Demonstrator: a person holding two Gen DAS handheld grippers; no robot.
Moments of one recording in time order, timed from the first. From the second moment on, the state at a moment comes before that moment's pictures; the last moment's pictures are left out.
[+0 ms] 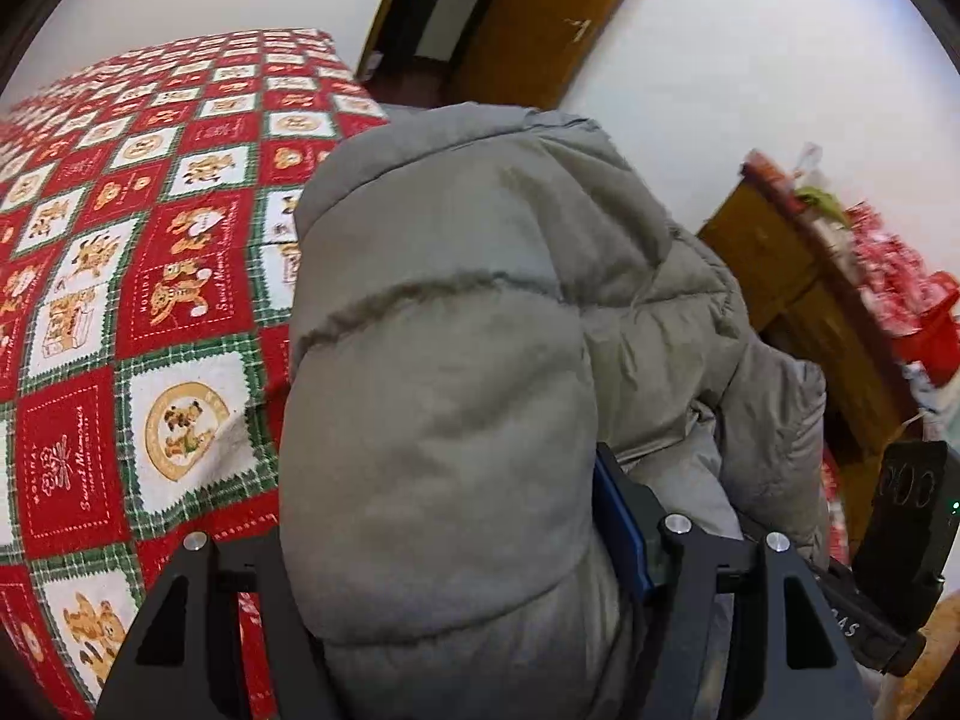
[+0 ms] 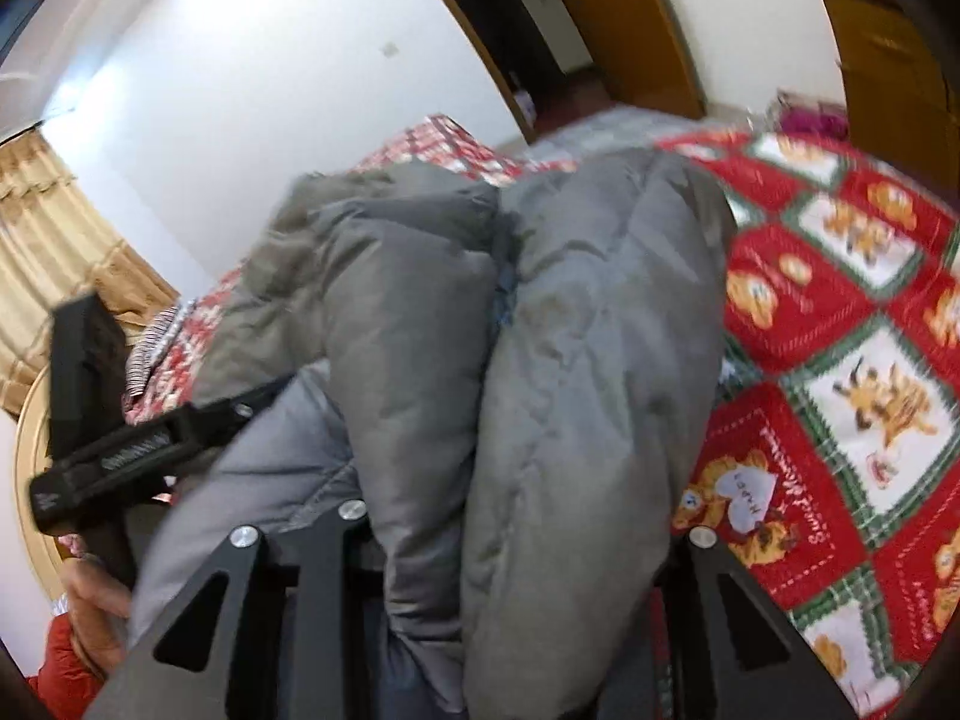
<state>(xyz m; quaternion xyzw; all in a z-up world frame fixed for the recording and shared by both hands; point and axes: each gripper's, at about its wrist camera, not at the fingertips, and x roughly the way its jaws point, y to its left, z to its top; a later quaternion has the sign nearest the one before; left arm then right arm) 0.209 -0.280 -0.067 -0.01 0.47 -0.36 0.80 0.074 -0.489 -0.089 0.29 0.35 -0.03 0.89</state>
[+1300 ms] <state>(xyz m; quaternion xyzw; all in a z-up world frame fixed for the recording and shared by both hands) 0.176 -0.326 -0.081 0.12 0.41 -0.28 0.86 0.089 -0.493 -0.090 0.17 0.39 -0.24 0.88</state>
